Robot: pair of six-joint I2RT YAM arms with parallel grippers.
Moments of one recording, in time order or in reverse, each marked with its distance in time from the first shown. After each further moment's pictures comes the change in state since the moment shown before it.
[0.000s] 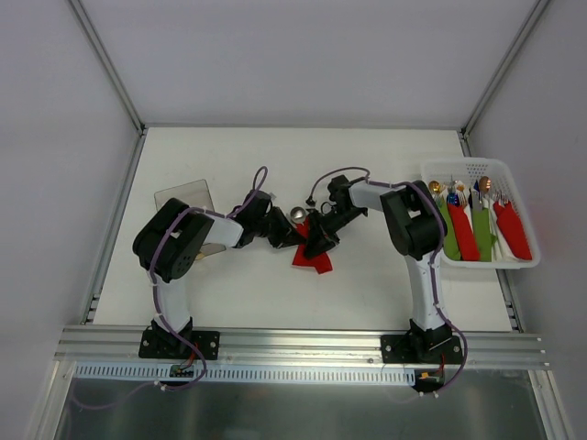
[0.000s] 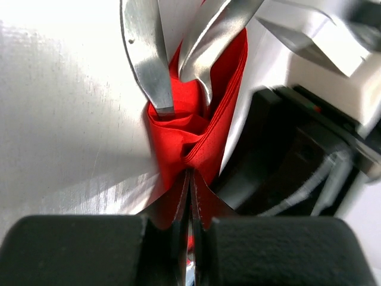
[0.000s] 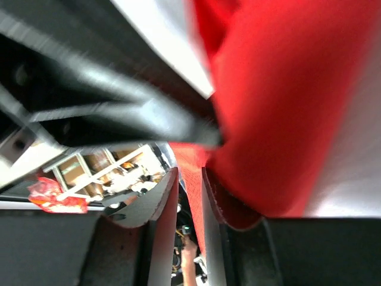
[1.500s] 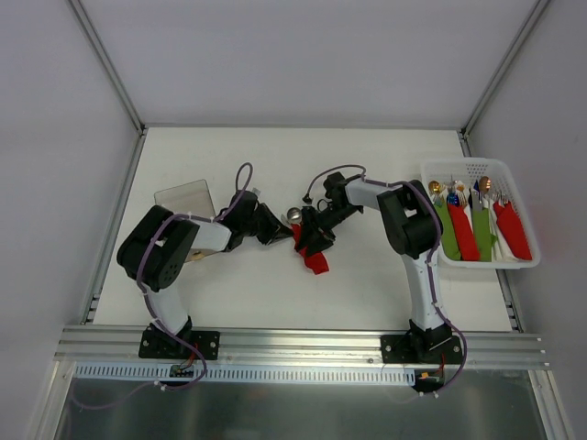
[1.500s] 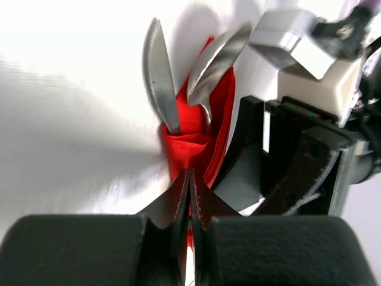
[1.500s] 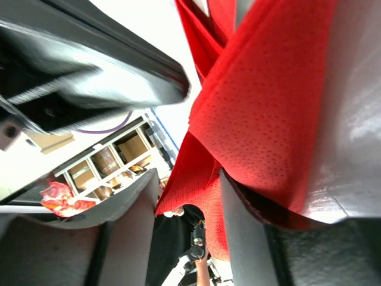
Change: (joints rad) left arm 0.050 -0.082 -0.100 0.086 -0.098 0.027; right arm 0.017 0.029 0.061 -0.007 0.013 0.065
